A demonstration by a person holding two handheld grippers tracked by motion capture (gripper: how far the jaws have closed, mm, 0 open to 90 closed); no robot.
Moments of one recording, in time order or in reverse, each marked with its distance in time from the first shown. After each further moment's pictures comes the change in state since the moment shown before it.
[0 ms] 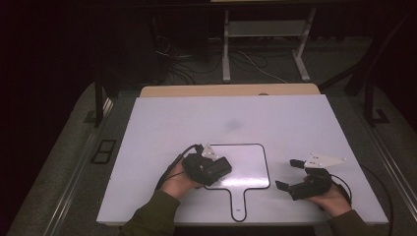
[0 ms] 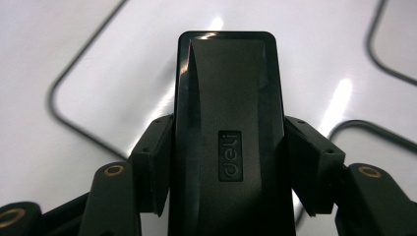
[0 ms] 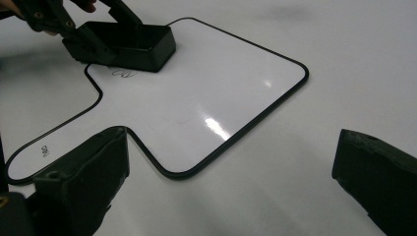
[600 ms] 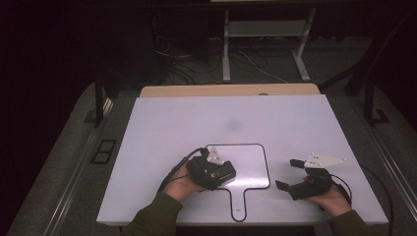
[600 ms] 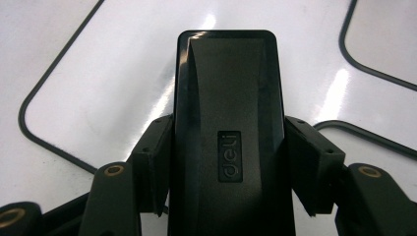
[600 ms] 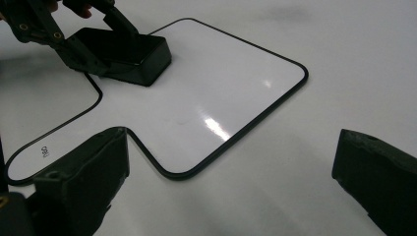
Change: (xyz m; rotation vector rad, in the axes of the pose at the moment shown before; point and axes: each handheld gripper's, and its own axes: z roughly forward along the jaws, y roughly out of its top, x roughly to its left) left arm -0.006 0.004 0.002 0.013 0.018 0.051; right arm 0.000 0.000 0.000 -0.001 -0.001 0.000
